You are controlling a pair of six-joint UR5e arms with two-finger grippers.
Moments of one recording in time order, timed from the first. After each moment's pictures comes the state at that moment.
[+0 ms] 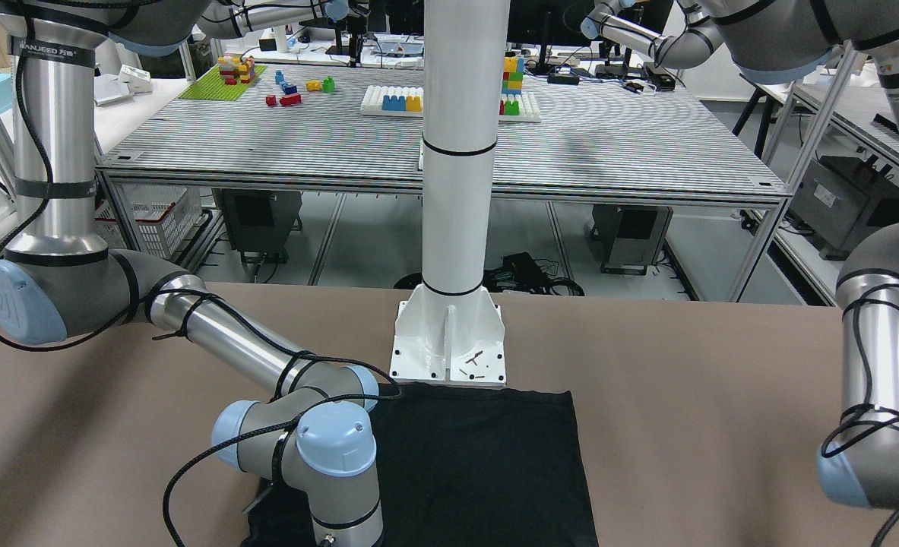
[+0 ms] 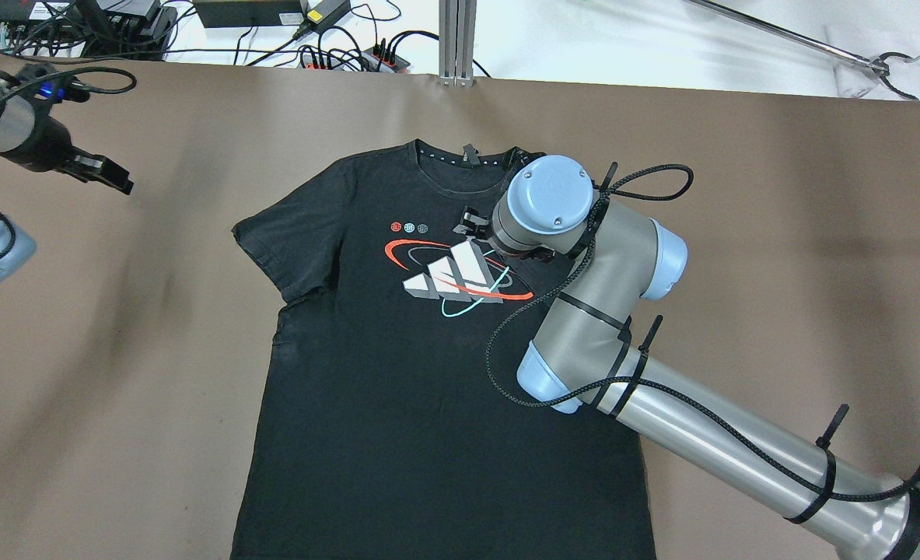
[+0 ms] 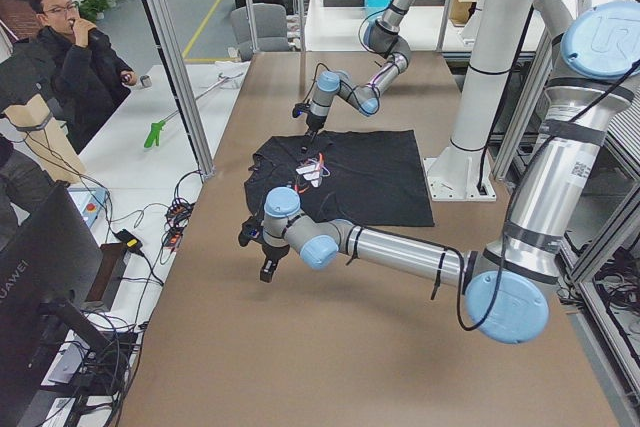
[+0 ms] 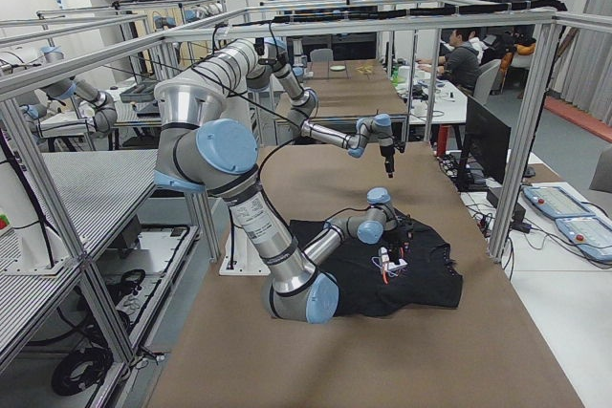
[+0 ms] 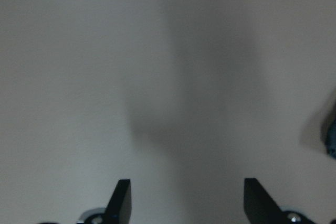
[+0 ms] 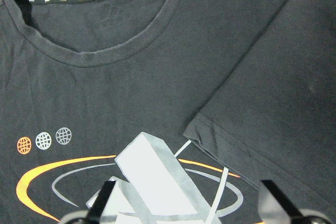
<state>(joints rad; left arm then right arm) -1.16 -1.95 -1.40 -2.06 -2.20 -0.51 0.68 -0.78 1.38 -1.25 1.75 1.42</state>
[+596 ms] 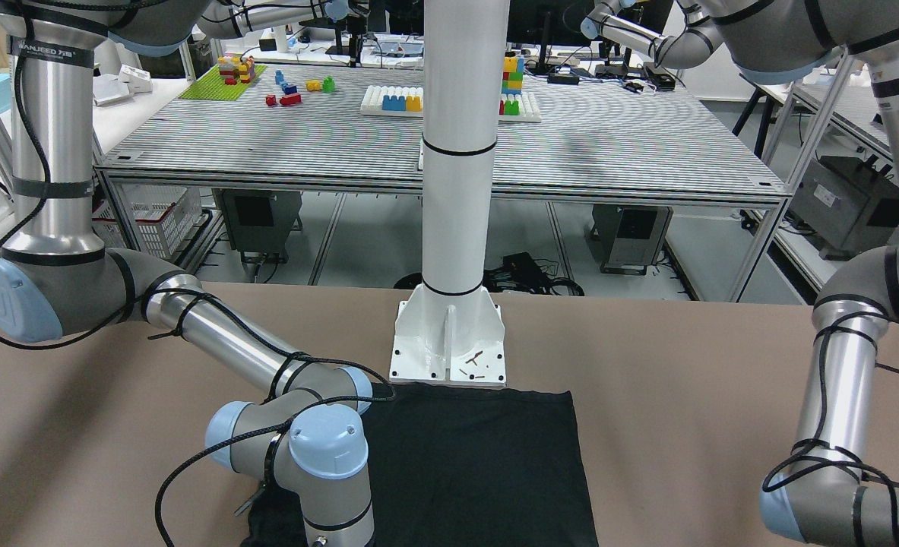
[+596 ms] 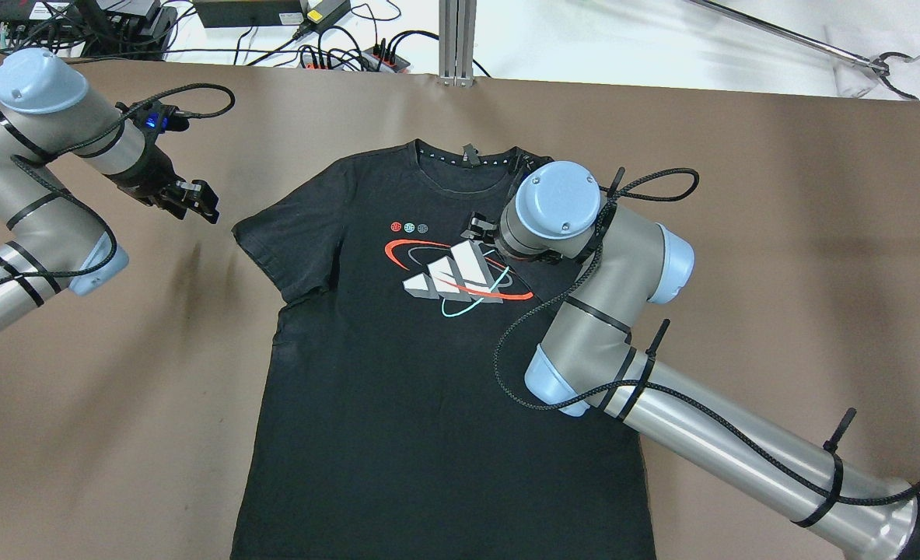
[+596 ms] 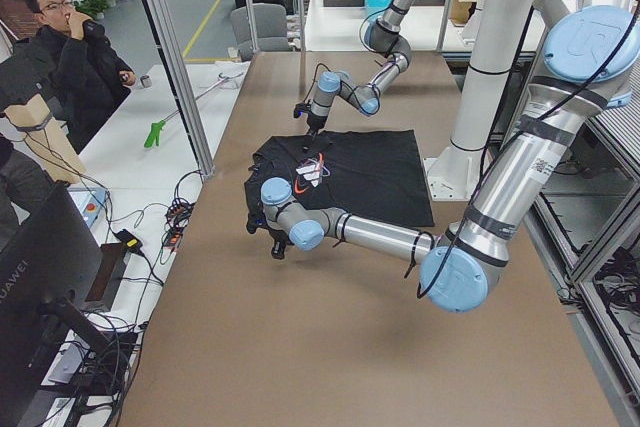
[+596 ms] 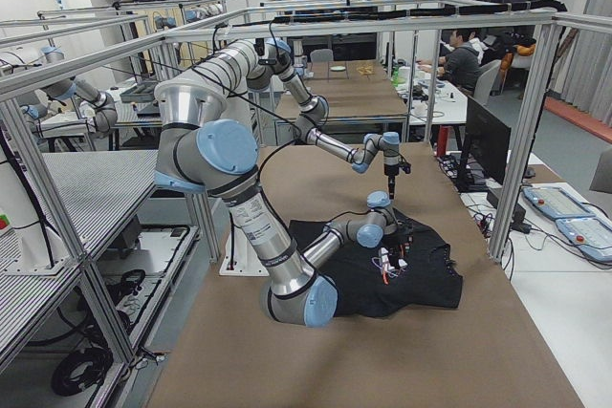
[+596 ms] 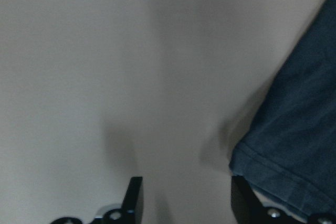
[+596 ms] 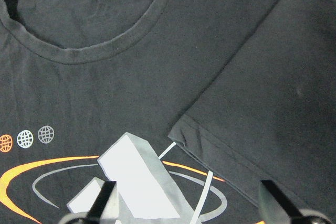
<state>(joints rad) -1.03 -2.09 -1.25 -2.09 -2.27 -0.70 0.68 -0.80 1.38 -1.24 1.75 1.39</state>
